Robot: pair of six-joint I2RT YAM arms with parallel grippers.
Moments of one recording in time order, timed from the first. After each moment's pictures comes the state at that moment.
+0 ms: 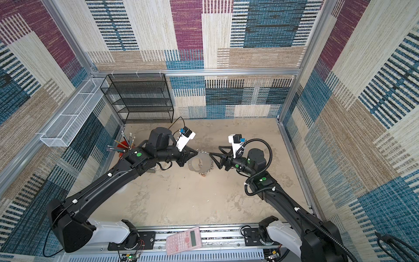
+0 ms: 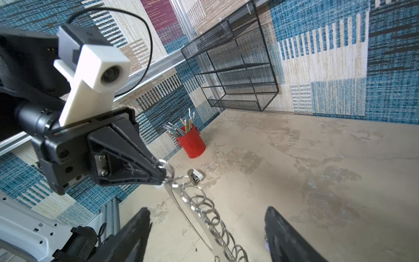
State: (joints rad) left arm -0.66 1.33 1.25 -0.48 0.39 0.00; right arm 0.40 1.03 0.62 0.37 -0.58 0.41
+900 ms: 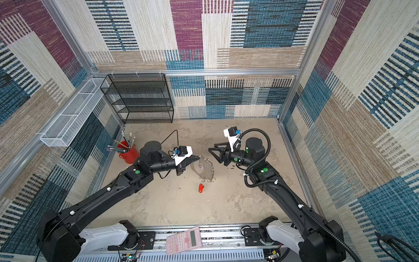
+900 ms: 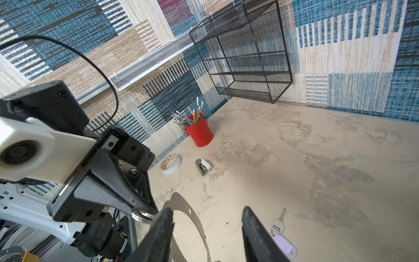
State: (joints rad) left arm -0.64 1.21 0.92 0.04 0.61 0.42; right arm 0.41 1.08 0.83 0.08 -0.65 0.33
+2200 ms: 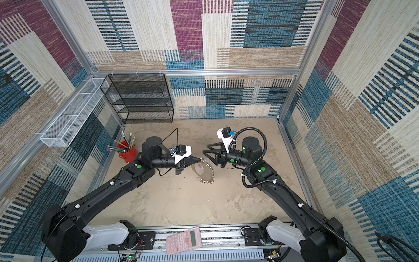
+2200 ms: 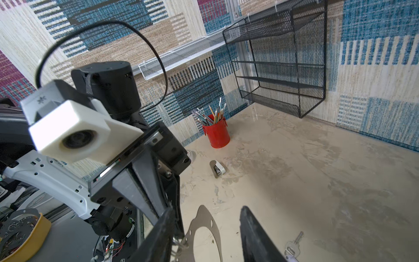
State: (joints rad) left arm -0.59 1.26 0.97 -0.01 0.82 0.42; right arm 0.47 1.09 0.87 0.09 -0.70 0.25
